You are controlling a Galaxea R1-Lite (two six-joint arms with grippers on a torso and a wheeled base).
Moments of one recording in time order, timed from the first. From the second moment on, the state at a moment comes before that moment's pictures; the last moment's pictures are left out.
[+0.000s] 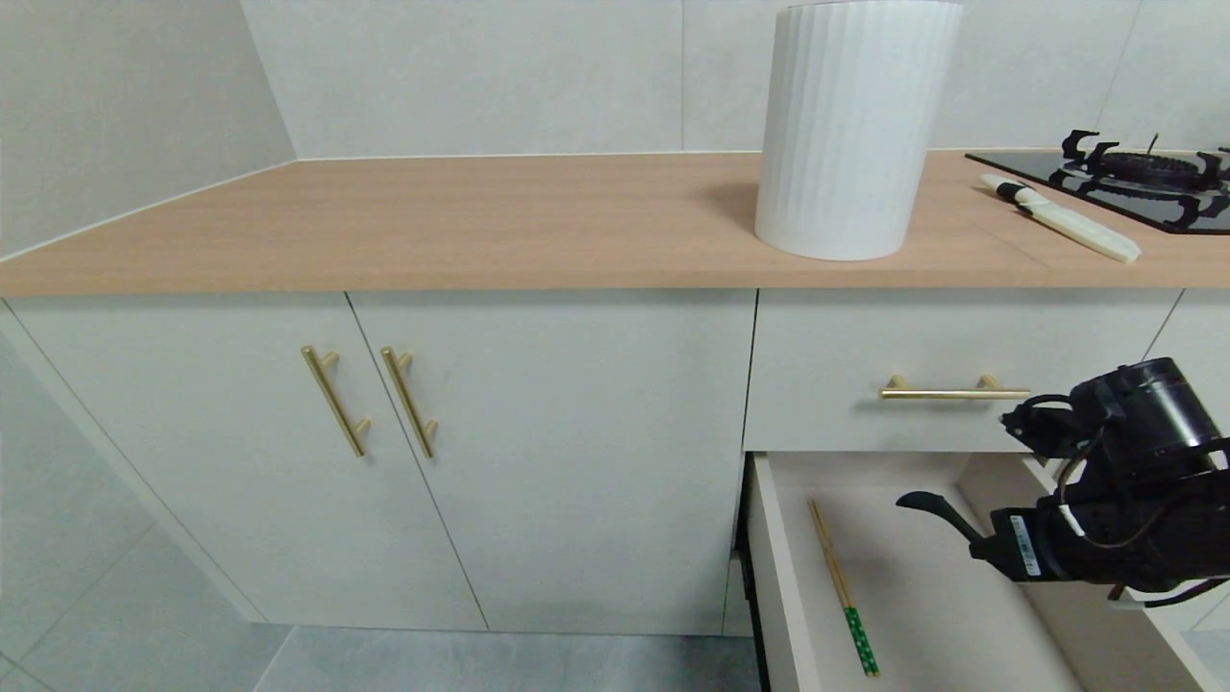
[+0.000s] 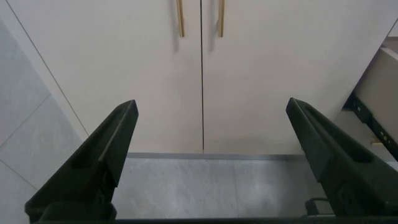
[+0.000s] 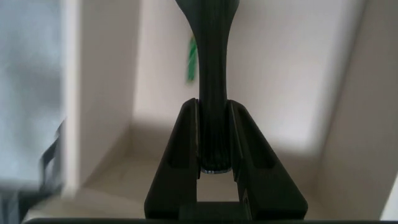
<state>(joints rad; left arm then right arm) 0.01 0.00 0.00 0.00 0.00 0.01 0.22 1.60 -0.74 0.06 0.01 0.17</state>
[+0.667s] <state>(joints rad) 0.01 0.00 0.00 0.00 0.00 0.01 0.21 2.08 -0.66 -0.36 -0.08 0.23</state>
